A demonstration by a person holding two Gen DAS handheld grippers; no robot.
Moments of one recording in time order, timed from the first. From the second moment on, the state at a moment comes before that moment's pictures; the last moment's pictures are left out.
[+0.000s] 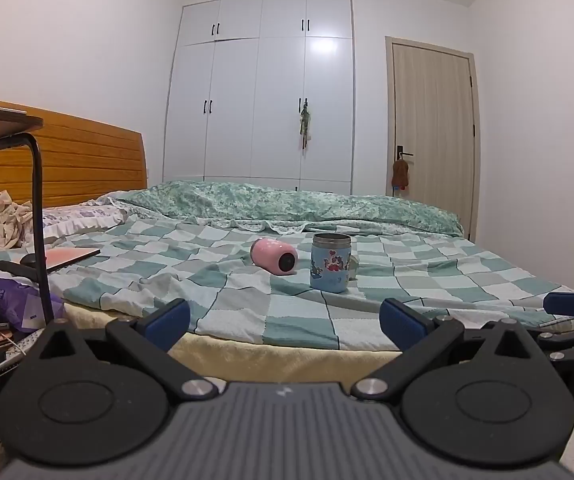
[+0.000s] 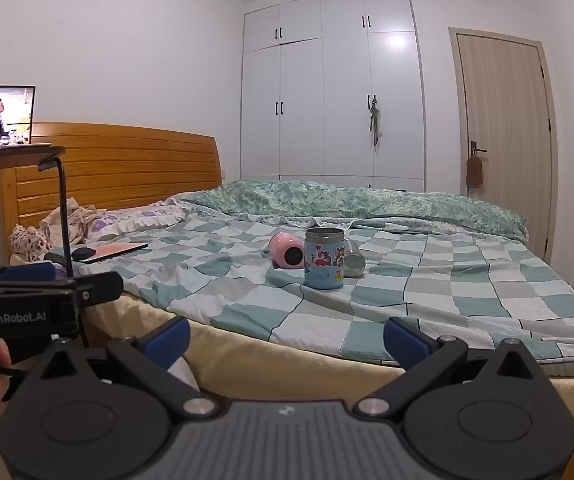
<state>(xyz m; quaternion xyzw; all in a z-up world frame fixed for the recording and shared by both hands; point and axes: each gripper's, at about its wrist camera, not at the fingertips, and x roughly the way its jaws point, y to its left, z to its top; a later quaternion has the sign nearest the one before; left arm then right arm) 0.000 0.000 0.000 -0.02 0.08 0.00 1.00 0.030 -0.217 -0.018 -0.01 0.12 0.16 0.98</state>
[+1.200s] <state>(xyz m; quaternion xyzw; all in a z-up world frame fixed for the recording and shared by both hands) 0.001 0.002 -0.003 -0.02 0.08 0.01 1.00 0.031 -0.217 -0.021 -0.01 0.12 0.16 0.98</state>
